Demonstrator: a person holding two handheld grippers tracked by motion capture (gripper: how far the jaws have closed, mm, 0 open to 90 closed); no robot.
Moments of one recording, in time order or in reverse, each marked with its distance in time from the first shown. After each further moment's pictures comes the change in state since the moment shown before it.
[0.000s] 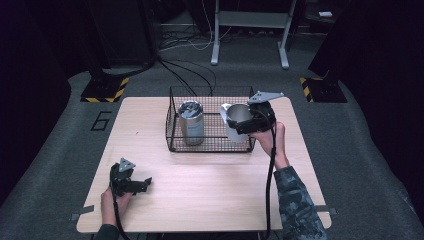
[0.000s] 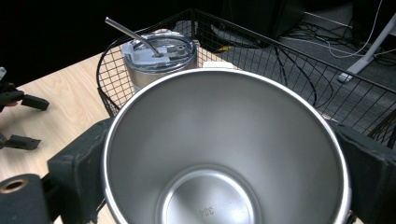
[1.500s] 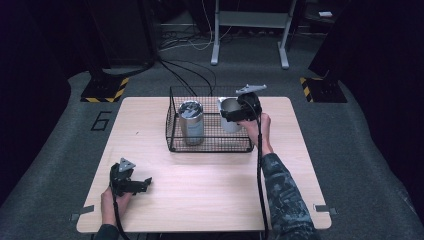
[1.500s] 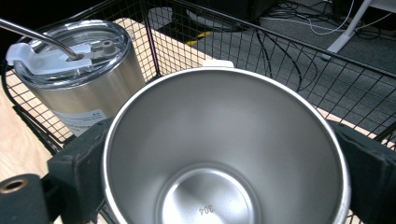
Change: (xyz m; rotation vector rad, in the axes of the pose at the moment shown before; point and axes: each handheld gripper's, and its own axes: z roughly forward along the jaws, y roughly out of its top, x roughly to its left) left arm 0.000 0.000 0.000 0.000 -0.001 0.001; right arm -0.030 0.001 0.073 0.060 -0.081 0.076
